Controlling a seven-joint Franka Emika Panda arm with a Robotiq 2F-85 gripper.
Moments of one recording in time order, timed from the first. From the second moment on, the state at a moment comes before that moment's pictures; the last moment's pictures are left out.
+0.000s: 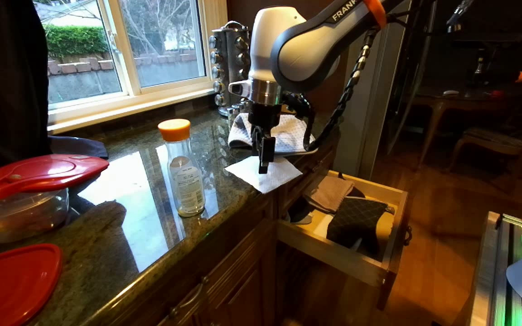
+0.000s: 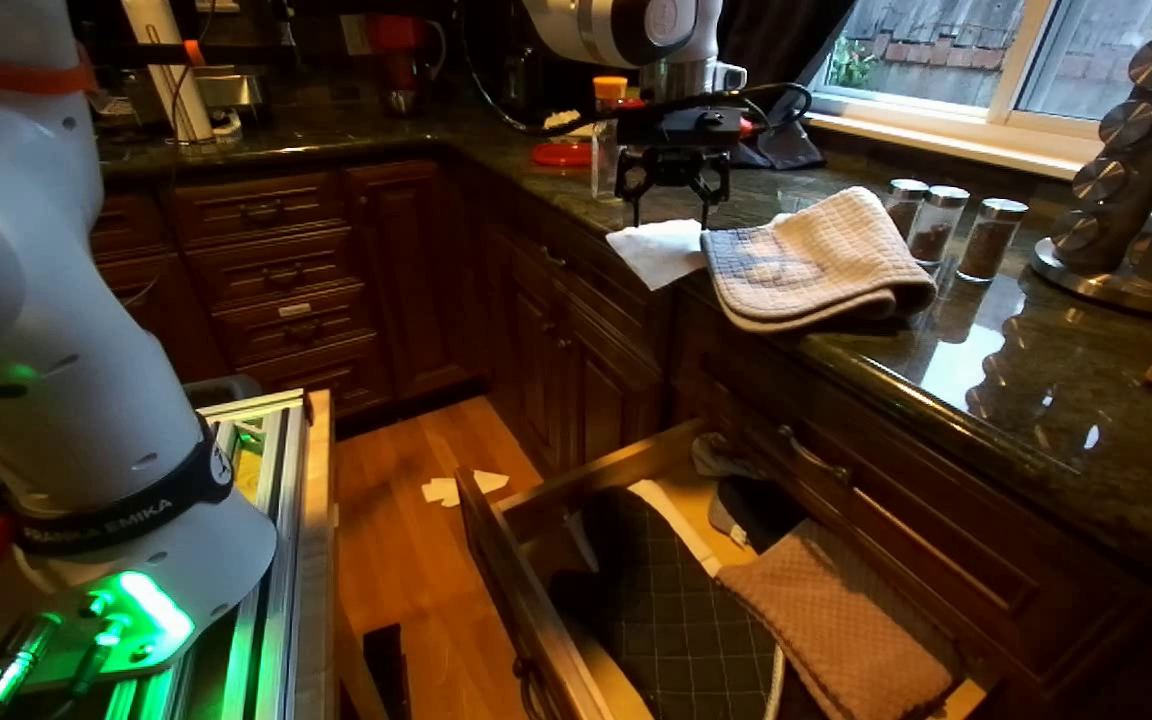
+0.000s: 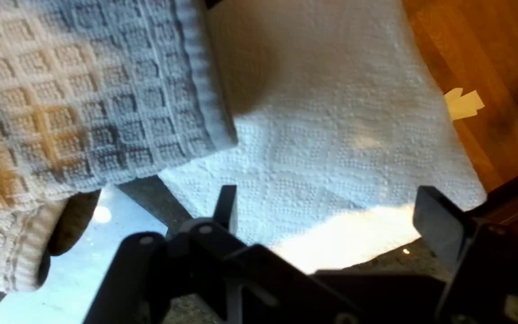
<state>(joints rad) 0.16 0.27 0.19 -2.00 -0.04 2.41 -0.63</state>
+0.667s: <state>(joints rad) 0.16 0.33 0.20 -1.94 -0.06 2.40 -0.68</state>
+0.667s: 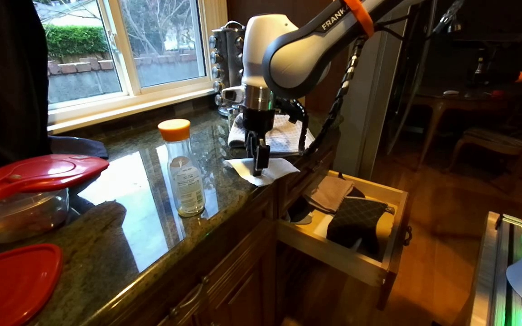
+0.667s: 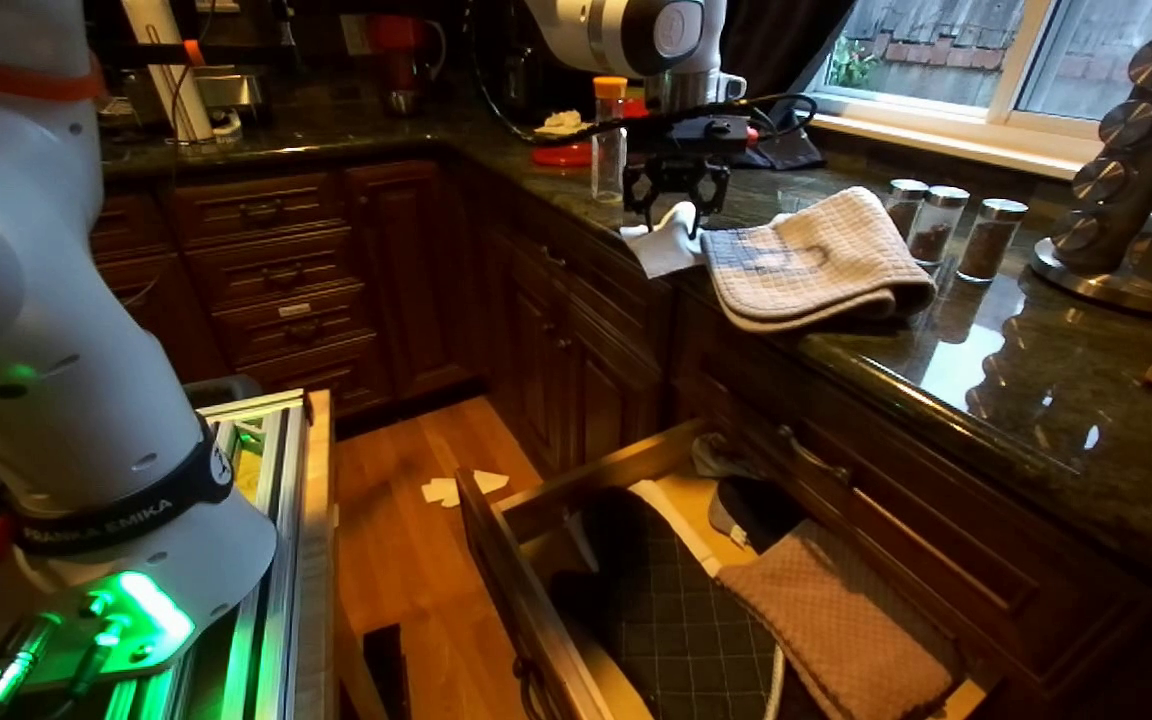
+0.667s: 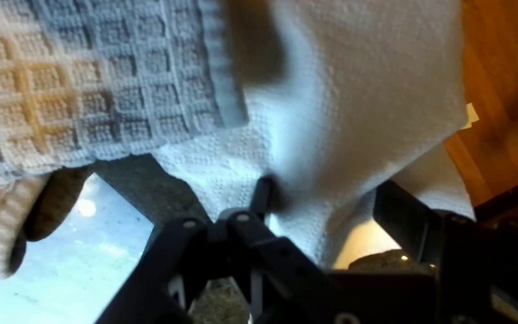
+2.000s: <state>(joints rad) 0.18 0.35 0.24 -1.64 -0.06 2.47 -0.61</state>
